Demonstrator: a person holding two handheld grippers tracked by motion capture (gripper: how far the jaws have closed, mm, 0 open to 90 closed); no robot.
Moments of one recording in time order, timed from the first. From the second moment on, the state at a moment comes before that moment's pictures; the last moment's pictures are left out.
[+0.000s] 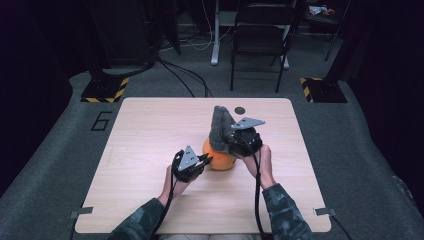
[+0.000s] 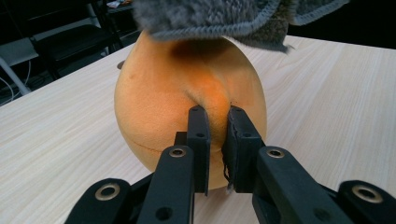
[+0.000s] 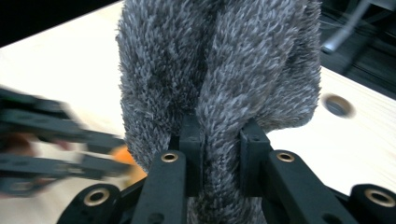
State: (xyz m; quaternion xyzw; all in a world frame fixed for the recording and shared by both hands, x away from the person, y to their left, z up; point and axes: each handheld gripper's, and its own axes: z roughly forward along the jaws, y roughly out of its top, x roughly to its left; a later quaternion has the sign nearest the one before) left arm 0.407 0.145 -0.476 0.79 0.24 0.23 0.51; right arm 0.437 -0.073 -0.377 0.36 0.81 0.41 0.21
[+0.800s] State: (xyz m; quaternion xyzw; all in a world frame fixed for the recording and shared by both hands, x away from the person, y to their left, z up) left arm 0.408 0.146 -0.478 0.80 0.24 0.23 0.50; right arm 0.446 -0.060 -0.405 0.36 0.83 0.37 0.21
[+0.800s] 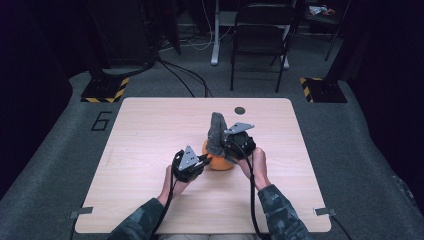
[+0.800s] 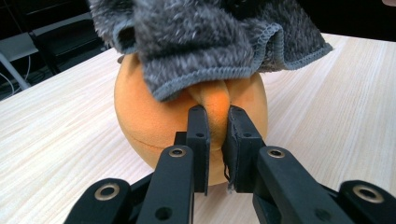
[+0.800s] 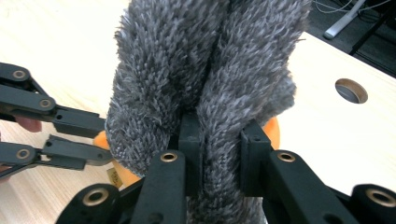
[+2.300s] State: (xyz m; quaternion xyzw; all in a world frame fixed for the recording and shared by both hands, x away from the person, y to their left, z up) left arm 0.414 0.152 -0.477 0.79 0.26 0.23 0.50; right arm 0.456 -0.201 -0.434 0.54 0.78 0.24 0.22
